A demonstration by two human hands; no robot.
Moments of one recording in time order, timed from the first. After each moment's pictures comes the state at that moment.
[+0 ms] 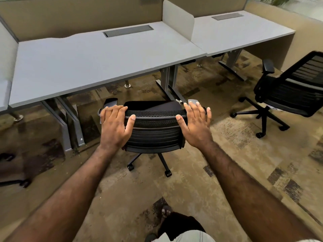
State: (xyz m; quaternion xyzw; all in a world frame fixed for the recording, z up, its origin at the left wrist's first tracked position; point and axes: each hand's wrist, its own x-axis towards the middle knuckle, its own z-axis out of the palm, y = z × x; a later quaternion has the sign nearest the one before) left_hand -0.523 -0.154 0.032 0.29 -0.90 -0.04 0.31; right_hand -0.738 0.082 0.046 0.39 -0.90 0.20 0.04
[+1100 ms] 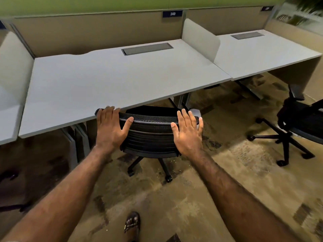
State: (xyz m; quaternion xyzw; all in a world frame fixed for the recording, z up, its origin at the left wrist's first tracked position) left_hand -0.572 -0.407 0.036 0.35 -0.90 -0.02 0.27; right_hand -0.766 -0.170 0.058 0.39 -0.91 0.16 0.01
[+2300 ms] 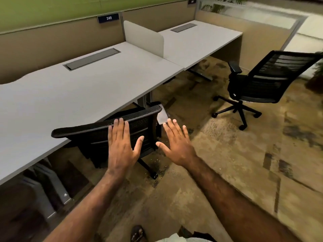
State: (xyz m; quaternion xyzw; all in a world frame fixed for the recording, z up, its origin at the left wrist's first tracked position) left_hand -0.627 -0.320 0.034 0.18 -0.95 -0.05 0.25; right_hand -0.749 -0.112 0.026 0.35 -0.92 0.16 0.00
